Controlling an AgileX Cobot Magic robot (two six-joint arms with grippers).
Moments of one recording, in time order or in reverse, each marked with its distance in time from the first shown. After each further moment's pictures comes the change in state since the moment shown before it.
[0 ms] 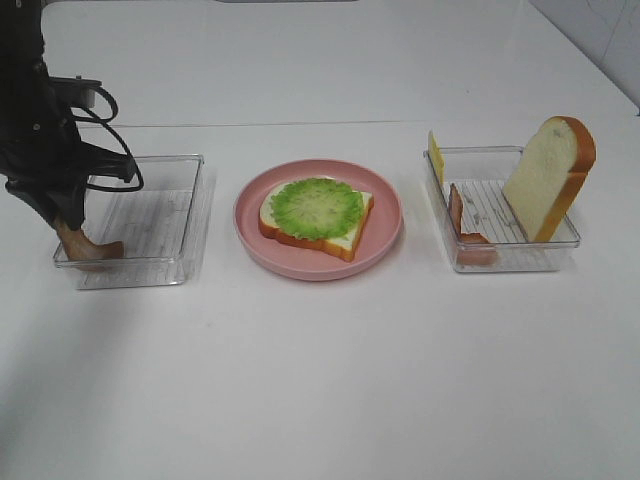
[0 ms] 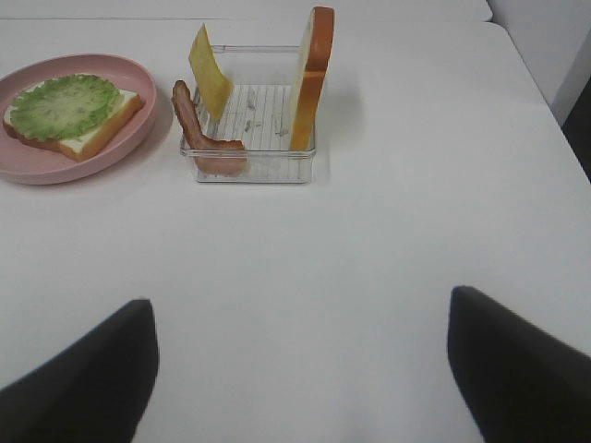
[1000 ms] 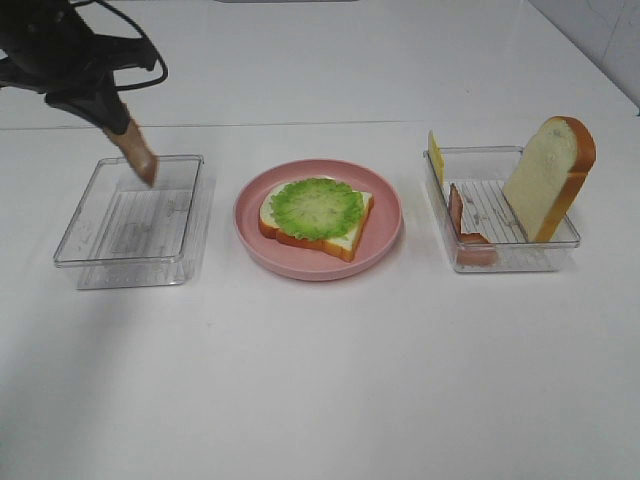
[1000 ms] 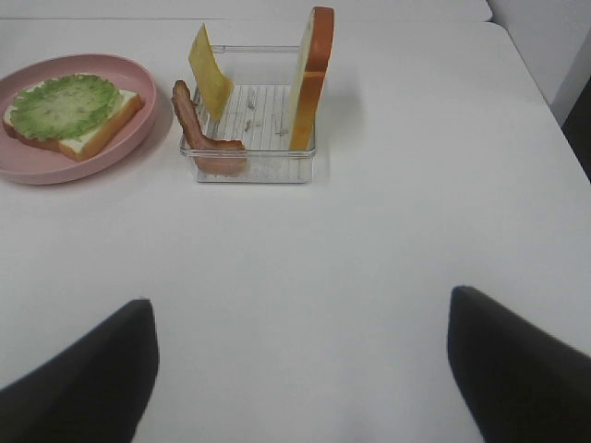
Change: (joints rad) left arm 0.000 -0.134 -0.089 -0.313 -0.094 0.187; right arm 0.000 0.000 0.000 0.000 0.000 0.000
